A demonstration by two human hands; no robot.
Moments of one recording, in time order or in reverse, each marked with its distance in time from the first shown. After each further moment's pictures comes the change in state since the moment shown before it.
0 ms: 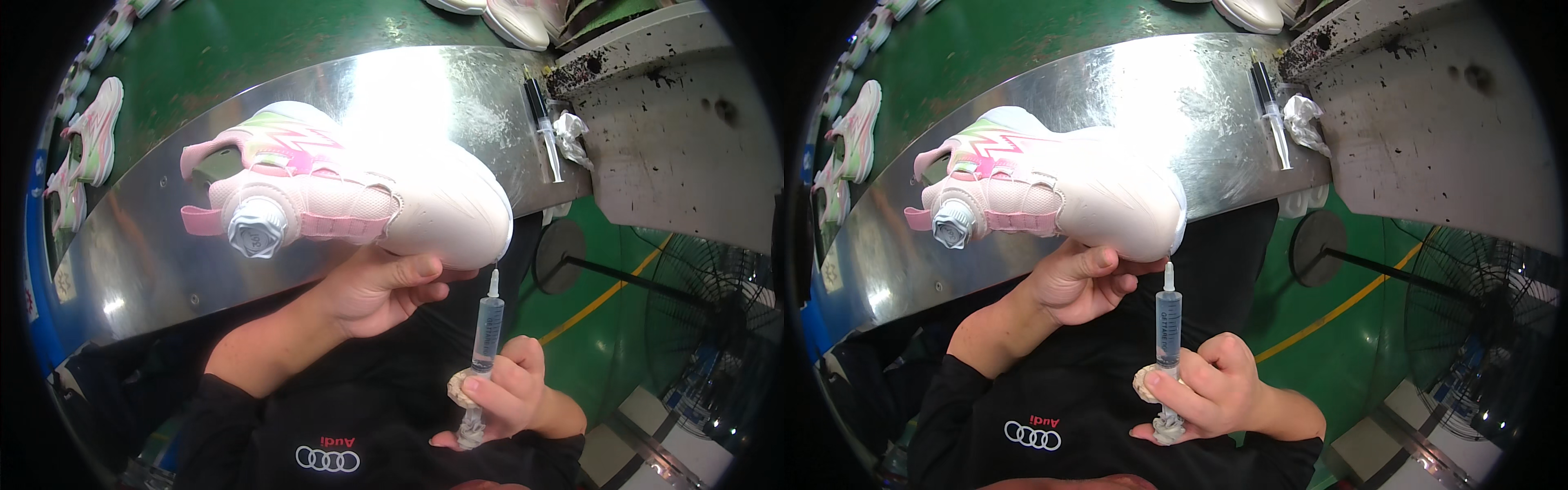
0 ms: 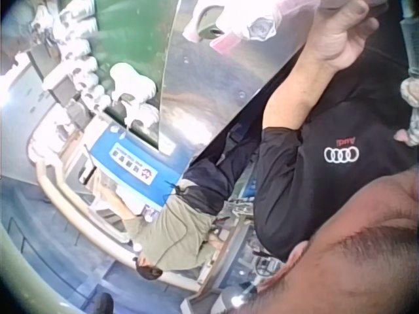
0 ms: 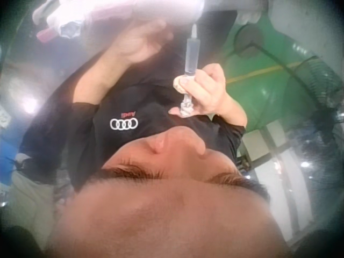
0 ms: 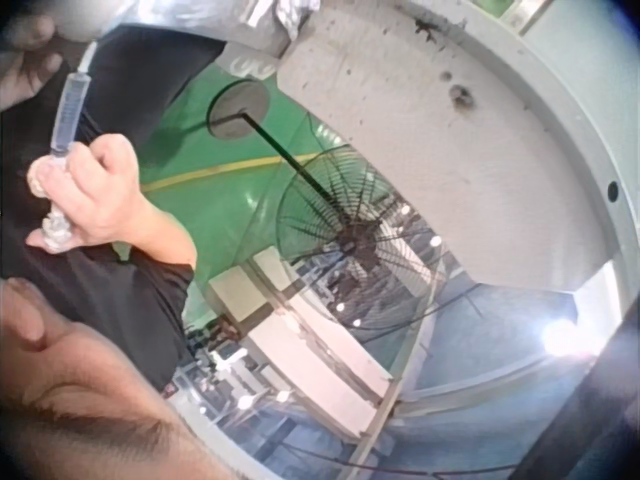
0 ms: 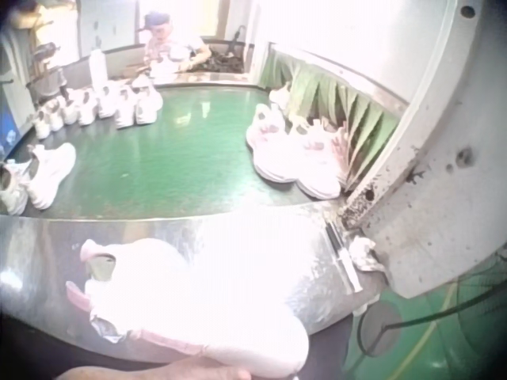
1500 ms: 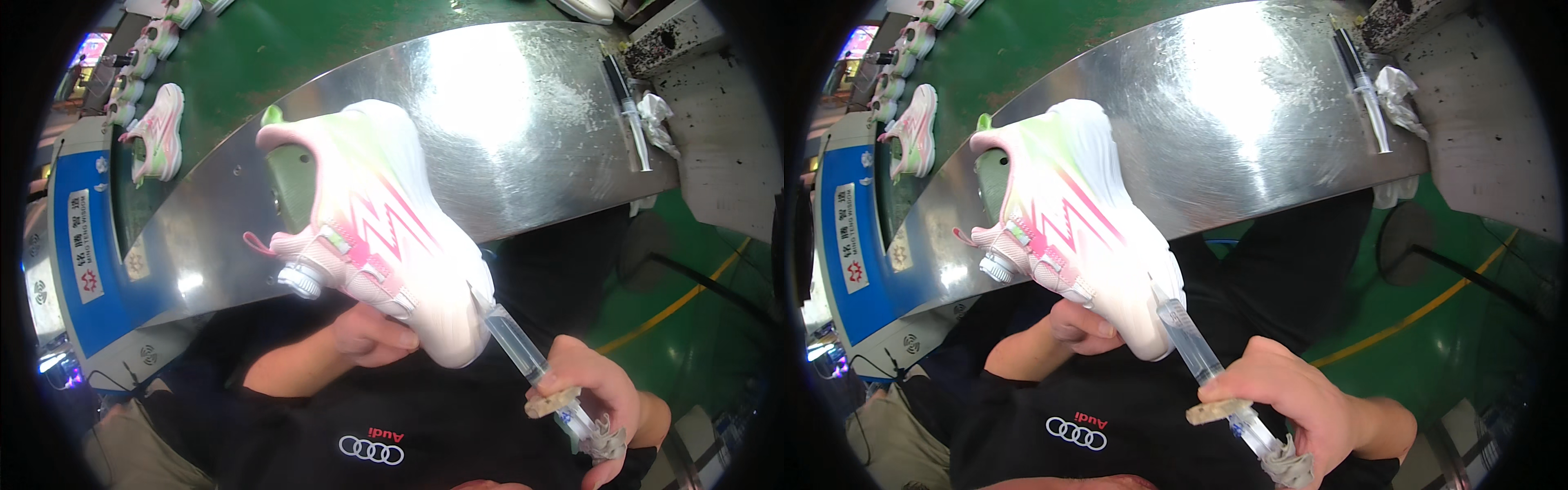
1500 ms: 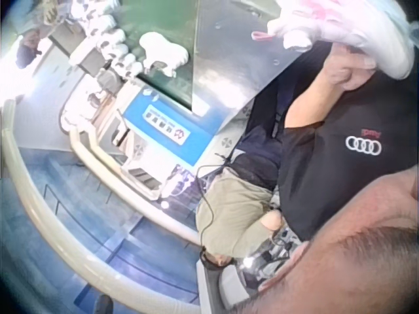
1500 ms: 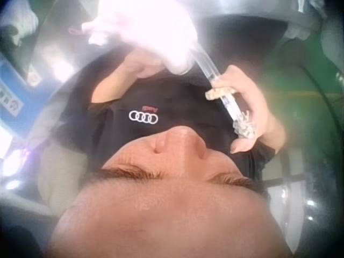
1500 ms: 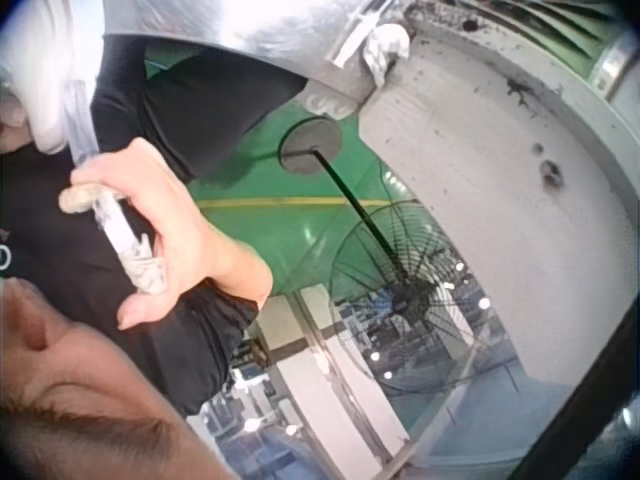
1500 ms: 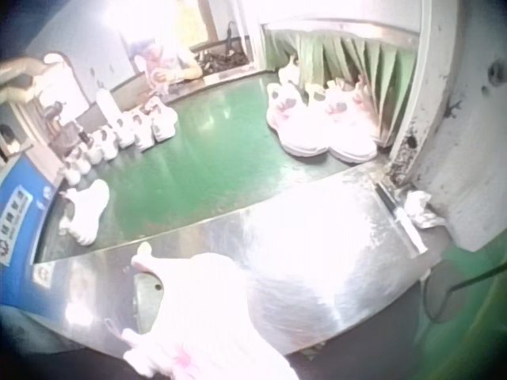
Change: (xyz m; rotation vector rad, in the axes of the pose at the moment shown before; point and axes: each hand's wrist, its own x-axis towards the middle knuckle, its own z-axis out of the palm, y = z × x) left_hand -0.093 -0.006 -0.039 0.028 0.037 0.018; right_hand 0.033 0.022 -0.022 1.100 -0.336 0.250
